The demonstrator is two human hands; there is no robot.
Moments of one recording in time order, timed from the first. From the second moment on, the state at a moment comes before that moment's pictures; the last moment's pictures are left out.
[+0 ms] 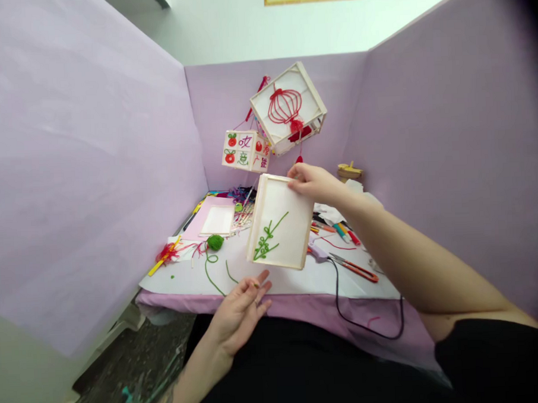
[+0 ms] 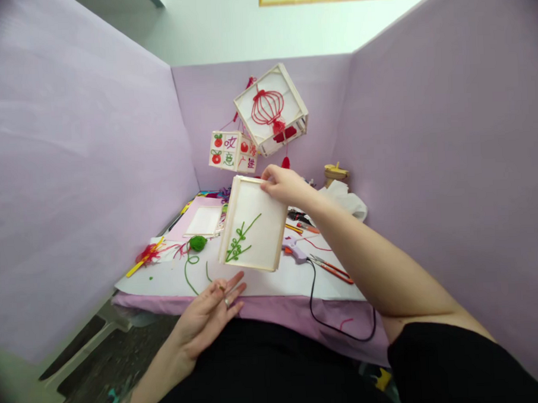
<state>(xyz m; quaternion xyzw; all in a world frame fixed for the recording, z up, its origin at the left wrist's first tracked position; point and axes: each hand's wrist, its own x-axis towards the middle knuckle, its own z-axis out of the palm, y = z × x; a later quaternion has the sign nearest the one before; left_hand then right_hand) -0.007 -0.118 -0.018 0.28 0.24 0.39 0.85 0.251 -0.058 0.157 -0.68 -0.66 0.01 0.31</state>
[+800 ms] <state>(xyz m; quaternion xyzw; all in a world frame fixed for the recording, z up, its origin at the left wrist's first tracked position) -0.004 -0.134 -0.017 0.19 0.04 0.51 0.84 0.225 -0.058 0.093 -0.53 -0.71 -0.03 0.45</state>
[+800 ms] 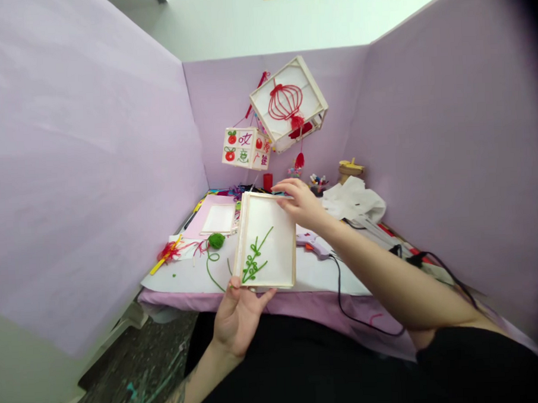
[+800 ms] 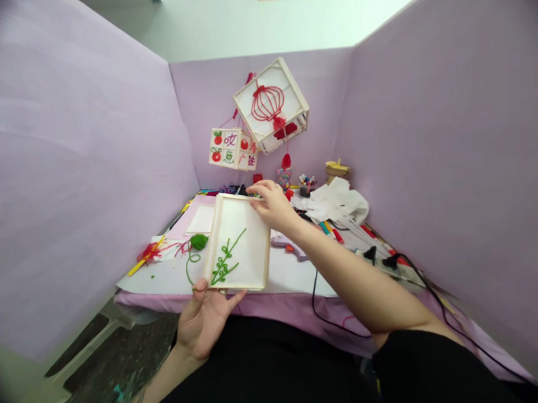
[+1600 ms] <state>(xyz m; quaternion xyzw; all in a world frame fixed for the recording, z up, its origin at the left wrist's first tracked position) -0.007 -0.135 -0.017 0.21 0.08 0.51 0.83 0.244 -0.119 0.063 -0.57 -0.58 -0.15 0.57</state>
